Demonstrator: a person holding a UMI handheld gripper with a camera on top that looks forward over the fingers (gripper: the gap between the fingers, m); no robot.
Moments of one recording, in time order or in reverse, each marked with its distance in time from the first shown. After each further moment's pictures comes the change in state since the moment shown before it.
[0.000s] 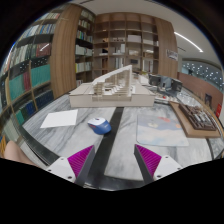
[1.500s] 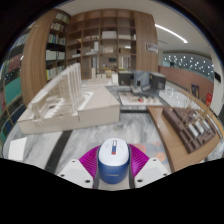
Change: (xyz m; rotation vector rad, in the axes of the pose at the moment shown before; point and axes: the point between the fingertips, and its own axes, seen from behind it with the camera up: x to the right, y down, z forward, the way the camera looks) arm 0.212 -0.088 0.172 -0.010 0.183 0.130
